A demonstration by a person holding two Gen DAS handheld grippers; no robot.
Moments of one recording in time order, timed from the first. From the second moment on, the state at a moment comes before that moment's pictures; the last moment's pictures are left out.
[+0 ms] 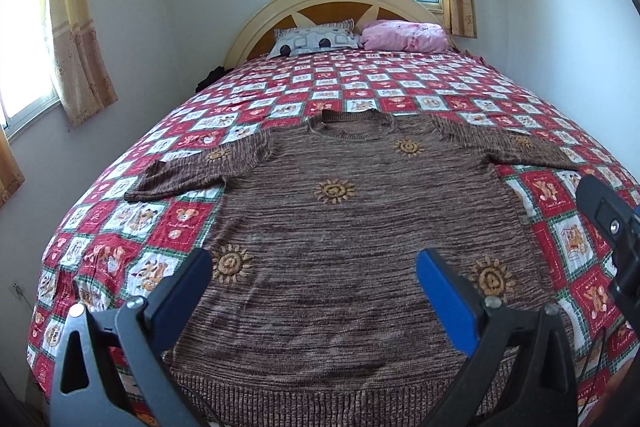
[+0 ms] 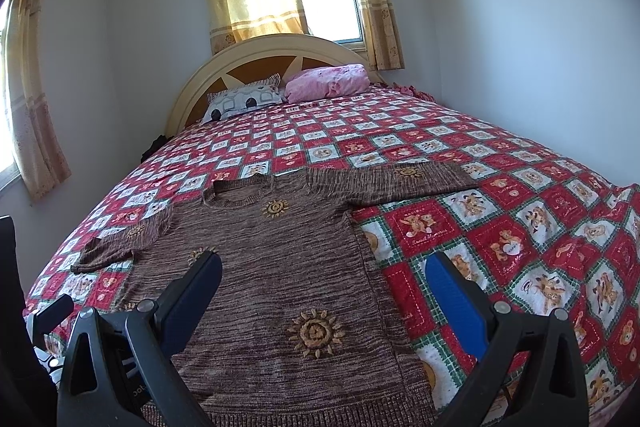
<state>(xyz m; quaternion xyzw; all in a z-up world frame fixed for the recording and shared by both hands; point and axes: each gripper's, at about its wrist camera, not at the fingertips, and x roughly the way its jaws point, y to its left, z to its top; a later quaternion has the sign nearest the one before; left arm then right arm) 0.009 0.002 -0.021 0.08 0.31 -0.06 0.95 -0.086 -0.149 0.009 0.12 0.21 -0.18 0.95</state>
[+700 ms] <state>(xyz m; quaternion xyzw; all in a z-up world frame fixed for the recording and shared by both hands) 0.137 0.010 -0.061 0.08 0.36 -0.05 0.93 -0.012 -0.335 -0.013 0.19 0.27 -0.26 0.91</state>
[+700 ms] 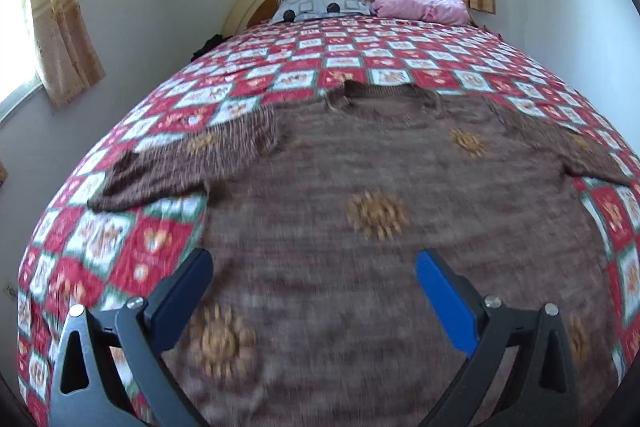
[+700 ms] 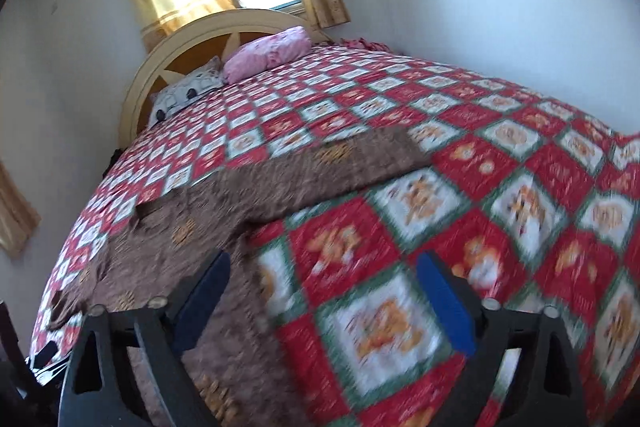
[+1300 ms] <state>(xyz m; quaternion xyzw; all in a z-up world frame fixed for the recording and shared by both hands) 0.215 0.032 -0.114 0.02 0.43 -0.02 0.90 0.126 -0.485 -0.087 0.19 0.40 -0.33 0.83</state>
